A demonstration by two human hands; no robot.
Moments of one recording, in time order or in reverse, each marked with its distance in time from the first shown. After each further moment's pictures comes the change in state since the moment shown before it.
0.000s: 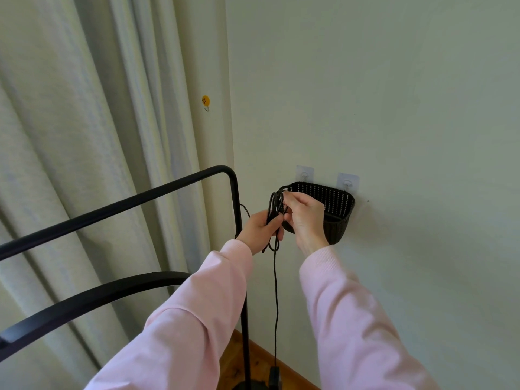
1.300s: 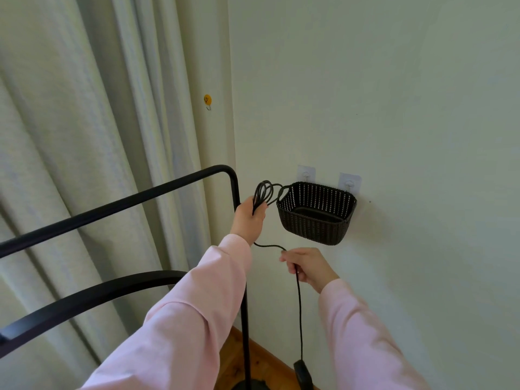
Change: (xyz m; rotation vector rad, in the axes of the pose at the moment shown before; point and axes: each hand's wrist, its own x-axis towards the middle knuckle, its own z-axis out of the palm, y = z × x) left_hand 0.014 0.001 -0.011 -0.023 0.321 0.001; right_hand -0.016 0.066 -0.062 -0.382 -0.310 0.372
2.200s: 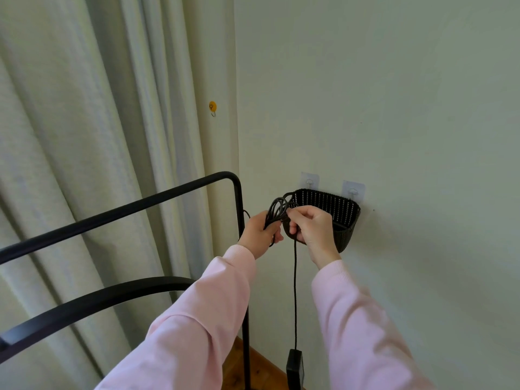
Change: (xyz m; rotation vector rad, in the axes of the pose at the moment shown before) left_hand -0.007 -0.001 0.005 0.054 -0.188 -0.016; right_hand 0.001 -0.077 0.012 0.135 0.248 -0.391
